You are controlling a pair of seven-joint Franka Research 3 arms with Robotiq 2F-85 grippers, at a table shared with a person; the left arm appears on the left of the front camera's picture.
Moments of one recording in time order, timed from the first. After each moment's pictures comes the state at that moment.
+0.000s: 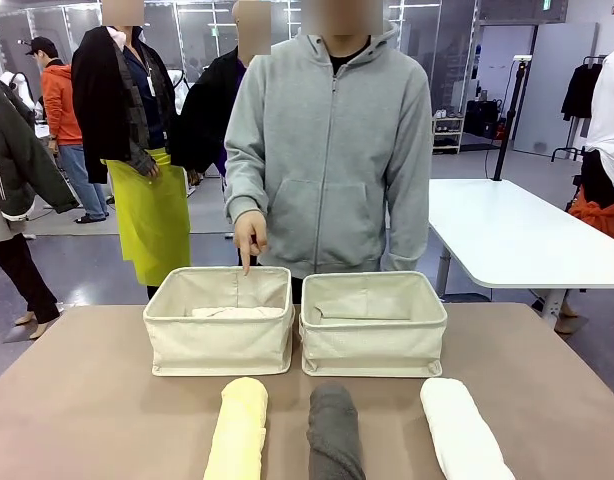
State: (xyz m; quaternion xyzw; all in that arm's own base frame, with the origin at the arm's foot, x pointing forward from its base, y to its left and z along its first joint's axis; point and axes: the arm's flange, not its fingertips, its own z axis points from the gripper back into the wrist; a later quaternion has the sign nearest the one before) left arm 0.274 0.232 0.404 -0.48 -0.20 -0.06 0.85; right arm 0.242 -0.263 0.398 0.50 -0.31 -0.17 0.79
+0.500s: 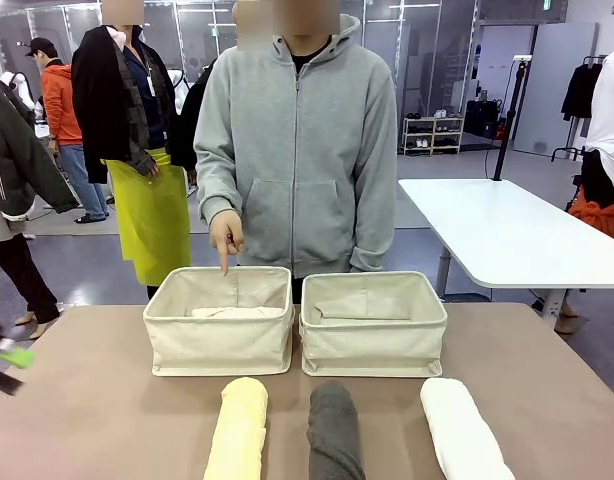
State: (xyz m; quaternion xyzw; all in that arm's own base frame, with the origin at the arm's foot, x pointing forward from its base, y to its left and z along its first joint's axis) left arm 0.311 0.090 0.415 -0.44 -0.08 -0.10 0.89; right arm 0.243 -0.263 0.398 0.50 -0.31 -0.16 0.79
